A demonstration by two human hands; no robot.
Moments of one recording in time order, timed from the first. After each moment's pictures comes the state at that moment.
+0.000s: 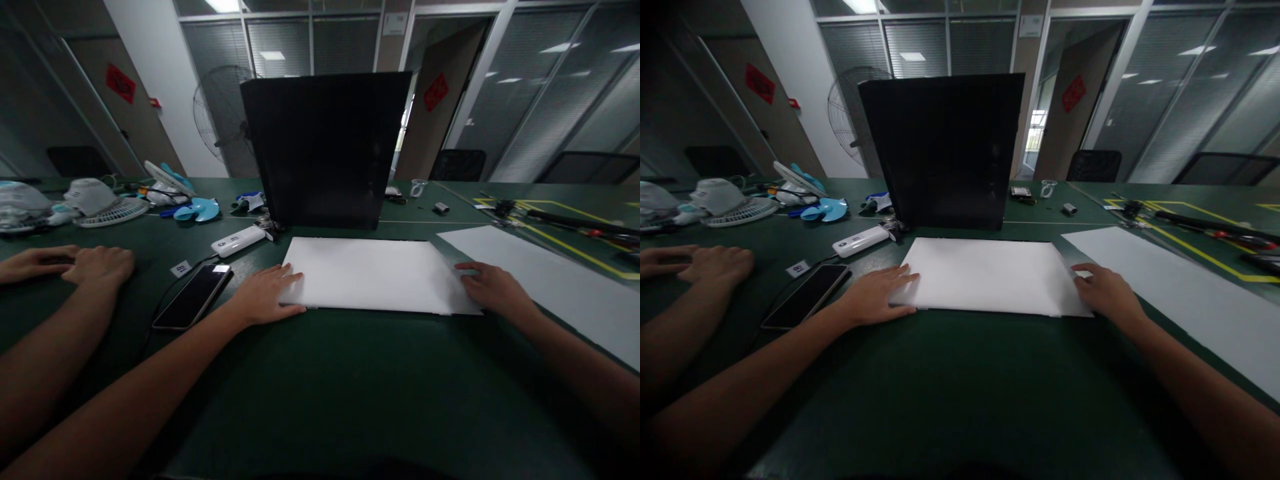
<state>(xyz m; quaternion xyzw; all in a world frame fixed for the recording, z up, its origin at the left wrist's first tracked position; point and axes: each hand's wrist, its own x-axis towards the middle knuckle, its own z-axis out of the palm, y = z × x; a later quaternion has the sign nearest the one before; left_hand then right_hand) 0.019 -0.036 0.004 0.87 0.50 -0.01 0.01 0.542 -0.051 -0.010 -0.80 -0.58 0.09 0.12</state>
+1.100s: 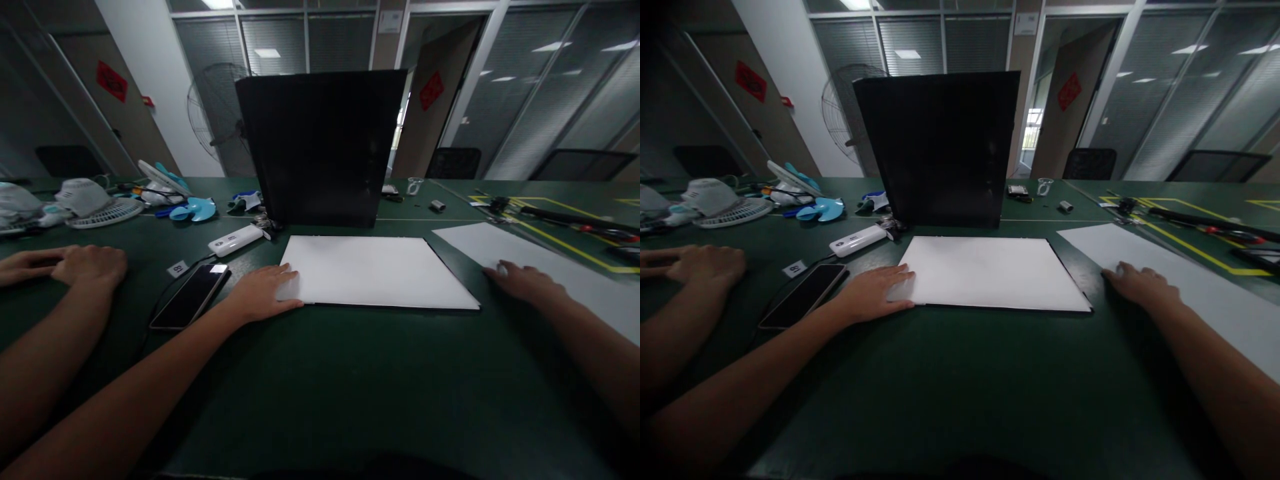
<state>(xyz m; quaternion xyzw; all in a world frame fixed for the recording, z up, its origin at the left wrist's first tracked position) 0.021 -0.037 0.008 0.86 0.52 -0.01 0.01 0.651 -0.030 -0.041 -0.88 -0.47 0.01 0.01</state>
